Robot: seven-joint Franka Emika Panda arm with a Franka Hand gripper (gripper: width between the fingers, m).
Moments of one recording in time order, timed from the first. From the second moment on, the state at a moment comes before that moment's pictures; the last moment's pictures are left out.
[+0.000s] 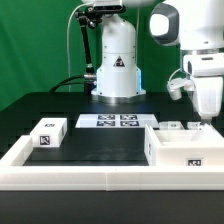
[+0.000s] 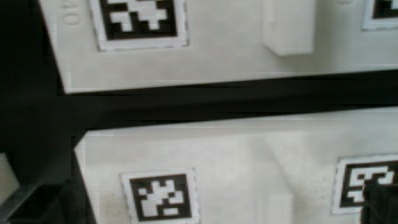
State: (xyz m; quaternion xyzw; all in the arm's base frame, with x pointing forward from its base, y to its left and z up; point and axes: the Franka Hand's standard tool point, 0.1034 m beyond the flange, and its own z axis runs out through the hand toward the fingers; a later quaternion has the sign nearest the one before) arm 0.424 0.161 0.024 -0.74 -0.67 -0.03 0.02
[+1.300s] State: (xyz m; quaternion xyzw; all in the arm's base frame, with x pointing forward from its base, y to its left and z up) arm 0.425 0.166 0.016 -0.75 -0.66 -0.02 0.03
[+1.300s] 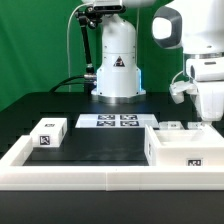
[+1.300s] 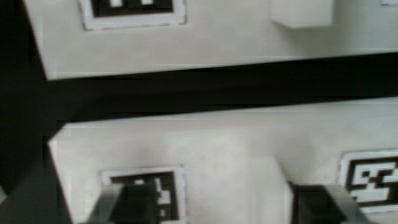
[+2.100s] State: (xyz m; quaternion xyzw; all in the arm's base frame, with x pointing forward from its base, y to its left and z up) arm 0.425 0.165 0.015 -0.75 -0.66 -0.02 0.03
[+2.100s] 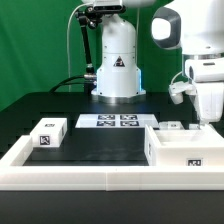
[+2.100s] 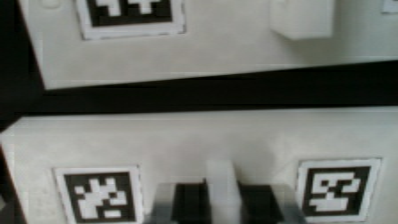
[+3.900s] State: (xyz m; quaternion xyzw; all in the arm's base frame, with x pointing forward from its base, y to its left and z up) arm 0.440 0.115 0.062 -0.75 -0.67 0.00 0.00
